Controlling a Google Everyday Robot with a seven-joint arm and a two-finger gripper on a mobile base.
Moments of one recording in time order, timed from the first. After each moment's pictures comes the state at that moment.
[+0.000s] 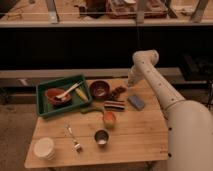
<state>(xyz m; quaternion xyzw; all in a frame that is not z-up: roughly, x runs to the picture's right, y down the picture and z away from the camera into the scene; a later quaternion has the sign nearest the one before) 0.169 -0.054 0.928 -0.12 -0.19 -0.55 0.81</state>
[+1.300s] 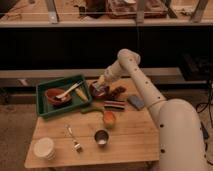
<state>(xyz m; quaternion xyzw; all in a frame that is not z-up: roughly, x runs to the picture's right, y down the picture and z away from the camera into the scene) -0.012 -0.028 0.893 0.04 -0.41 -0.64 0.65</state>
